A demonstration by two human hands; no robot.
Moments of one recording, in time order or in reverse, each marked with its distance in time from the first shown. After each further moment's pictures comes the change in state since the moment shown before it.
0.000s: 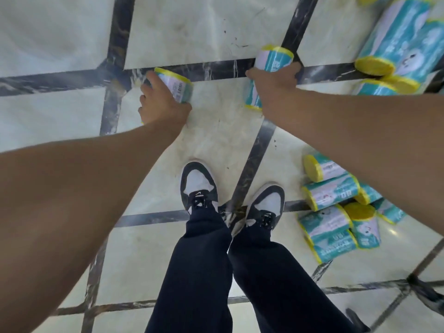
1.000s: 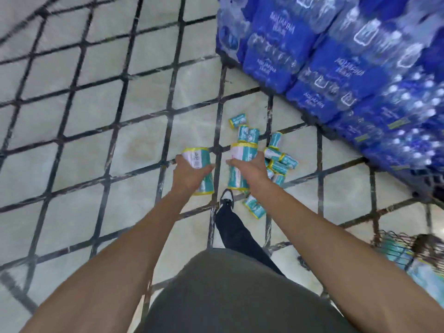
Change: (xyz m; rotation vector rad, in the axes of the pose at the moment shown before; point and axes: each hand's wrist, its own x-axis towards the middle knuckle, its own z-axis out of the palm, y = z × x) left_hand -0.661 0.063 -0.465 -0.570 -0.188 0.243; right_hand -0.687 -0.004 -0.448 0.400 -0.067 -0.162
